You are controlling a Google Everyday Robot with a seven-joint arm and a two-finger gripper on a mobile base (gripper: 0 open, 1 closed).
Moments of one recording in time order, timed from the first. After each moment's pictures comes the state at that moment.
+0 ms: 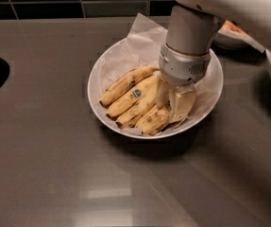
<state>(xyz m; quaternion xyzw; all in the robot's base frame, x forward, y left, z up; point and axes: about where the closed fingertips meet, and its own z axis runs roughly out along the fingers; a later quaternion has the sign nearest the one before) 0.459 -0.087 0.879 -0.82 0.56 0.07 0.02</state>
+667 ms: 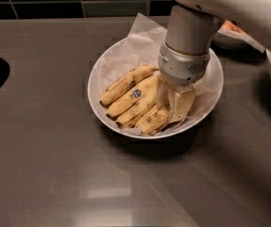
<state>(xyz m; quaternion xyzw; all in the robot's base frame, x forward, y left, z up) 0.459 -0.087 0.879 -0.82 0.56 0.07 0.02</state>
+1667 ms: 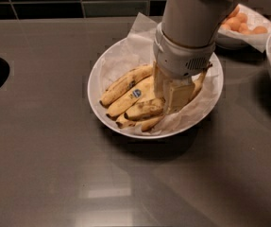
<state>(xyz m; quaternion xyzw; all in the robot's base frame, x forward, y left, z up) 0.450 -0.070 0.928 -0.81 0.58 -0.02 0.09</state>
